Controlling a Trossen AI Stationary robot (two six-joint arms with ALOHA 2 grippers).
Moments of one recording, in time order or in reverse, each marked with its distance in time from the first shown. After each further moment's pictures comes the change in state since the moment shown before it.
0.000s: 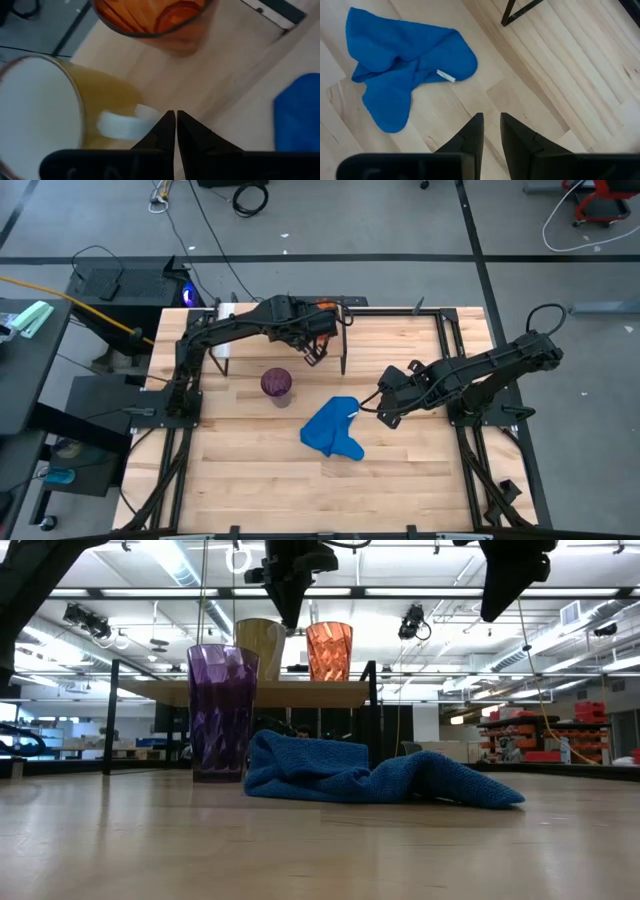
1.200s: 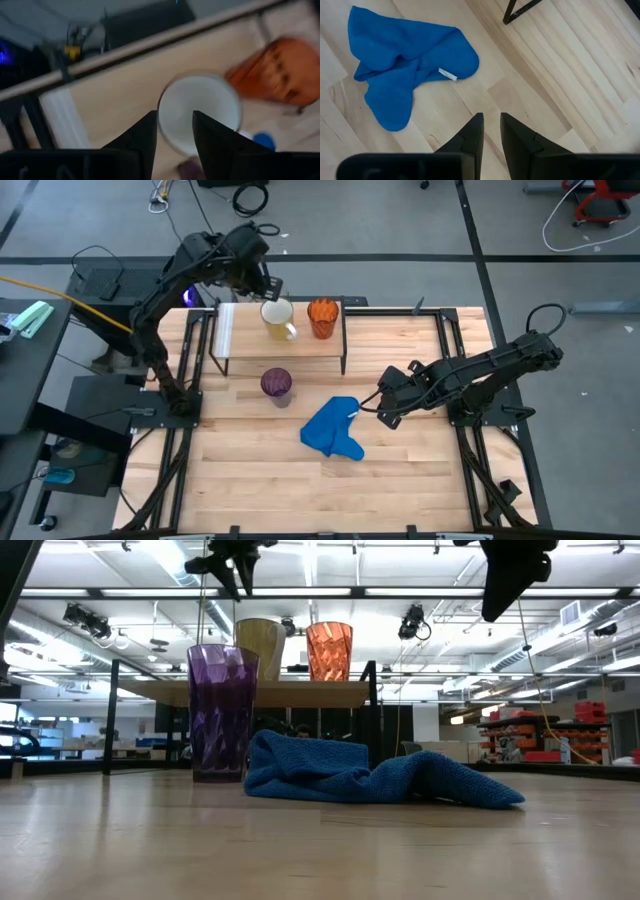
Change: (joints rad) left arm 0.423 -0.279 -0.035 0.002 0.285 -0.076; right arm 0.000 0.000 0.000 0.001 -0.011 0.004
